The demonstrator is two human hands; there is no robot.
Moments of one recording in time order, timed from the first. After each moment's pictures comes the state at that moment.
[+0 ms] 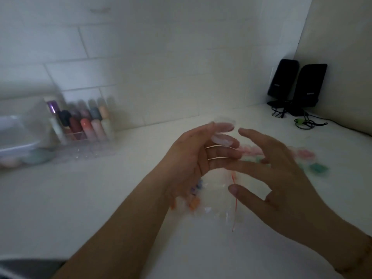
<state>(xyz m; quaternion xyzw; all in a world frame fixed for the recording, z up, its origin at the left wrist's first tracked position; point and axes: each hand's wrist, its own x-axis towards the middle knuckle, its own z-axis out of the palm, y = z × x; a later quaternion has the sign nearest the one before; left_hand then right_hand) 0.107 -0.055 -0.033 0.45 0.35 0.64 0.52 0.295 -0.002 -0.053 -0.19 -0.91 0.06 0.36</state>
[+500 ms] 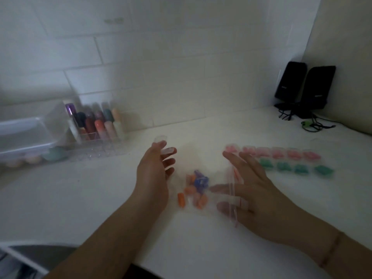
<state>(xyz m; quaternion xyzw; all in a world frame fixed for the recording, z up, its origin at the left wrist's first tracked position) 0.081 -0.083 -0.064 0.11 0.54 0.79 0.28 0.282 0.005 -0.085 -0.19 -0.96 0.13 0.15</state>
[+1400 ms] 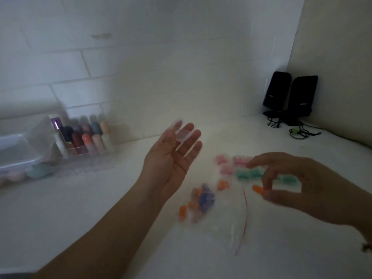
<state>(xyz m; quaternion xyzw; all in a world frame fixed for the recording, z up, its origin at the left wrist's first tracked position) 0.095 -0.042 -0.027 0.20 0.29 0.81 0.47 0.339 0.040 -0.018 -0.20 -0.92 0.27 0.21</state>
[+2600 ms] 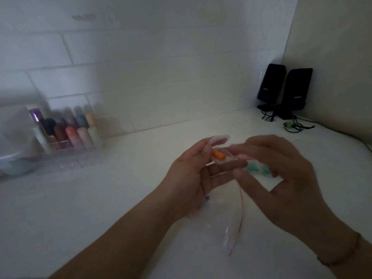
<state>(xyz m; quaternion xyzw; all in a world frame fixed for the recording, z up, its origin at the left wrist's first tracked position) 0.133 -0.047 -0.048 0.36 0.32 0.66 0.57 0.298 0.010 -0.040 -0.17 -0.85 0.10 0.48</state>
